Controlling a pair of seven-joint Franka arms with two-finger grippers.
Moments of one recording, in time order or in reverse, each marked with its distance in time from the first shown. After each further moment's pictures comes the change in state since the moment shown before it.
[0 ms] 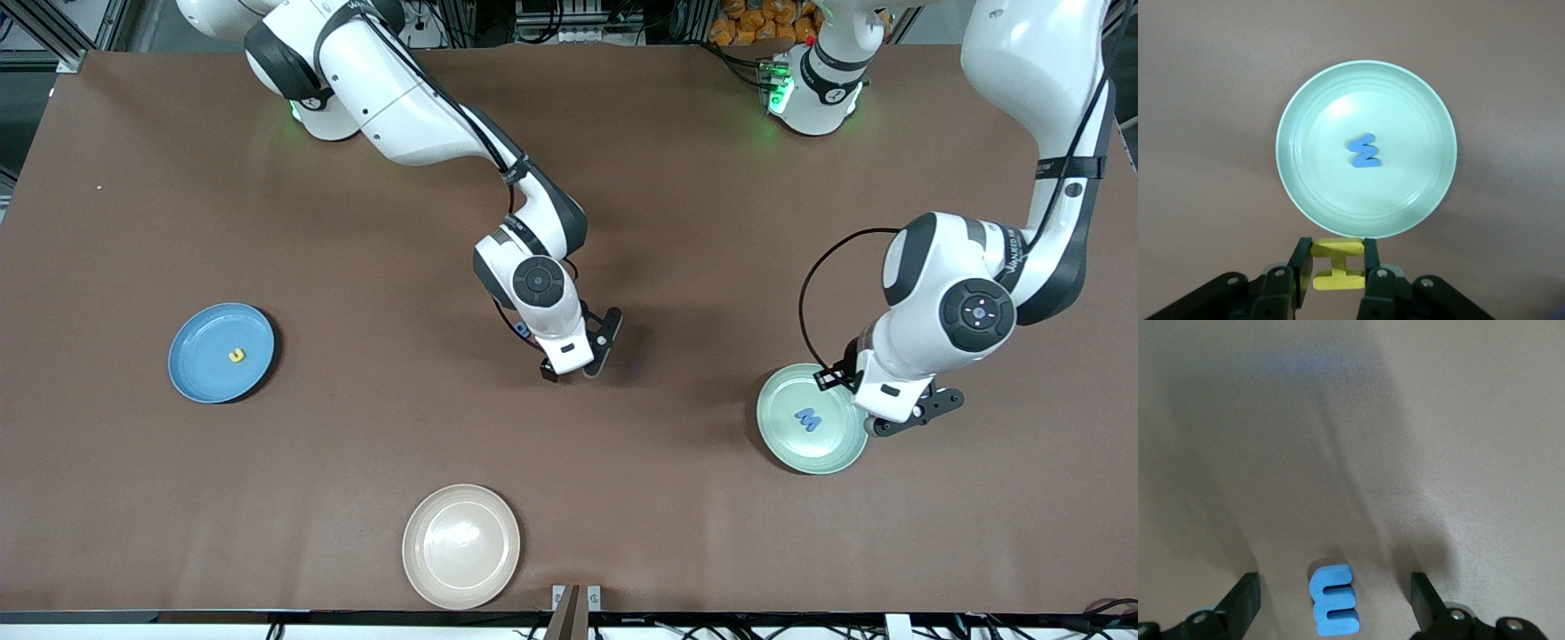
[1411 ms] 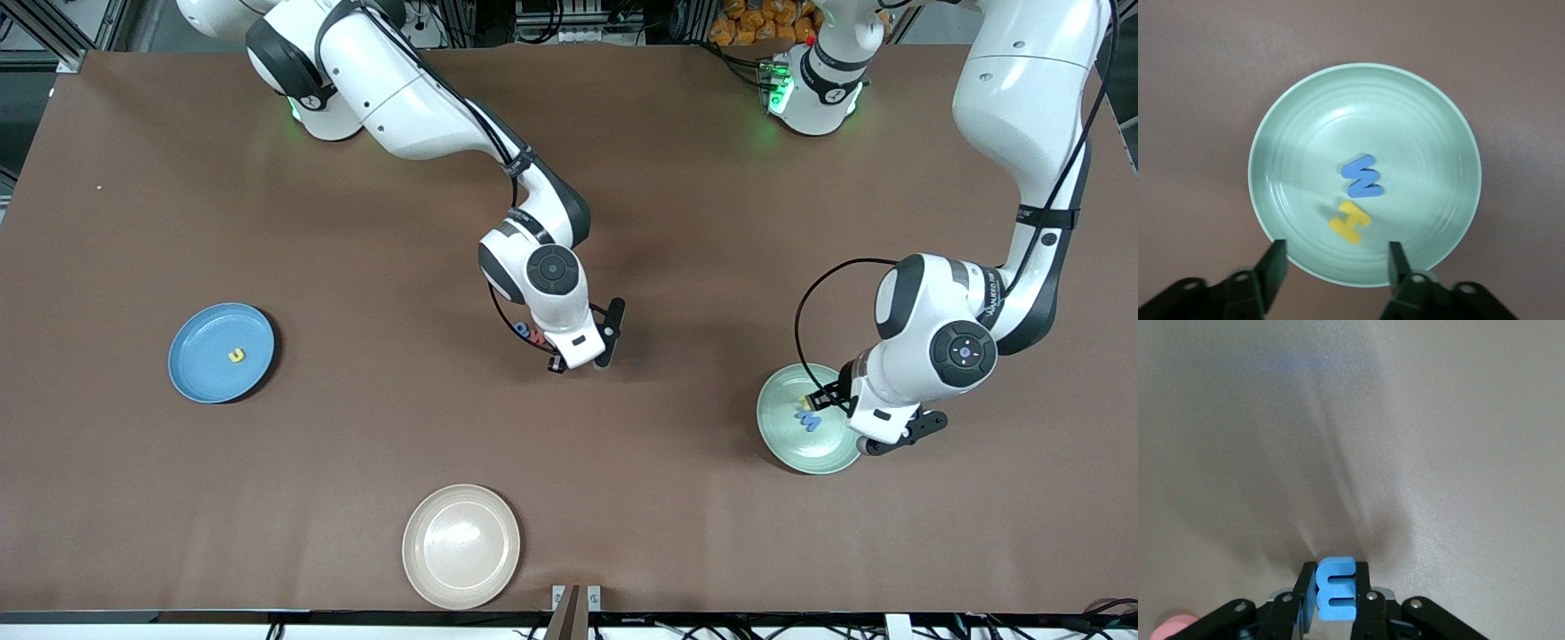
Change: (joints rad) left arm 0.010 0.131 0.012 0.033 0.000 0.097 0.007; right arm 0.011 -0.008 0.001 0.021 -0.087 -0.035 -0.025
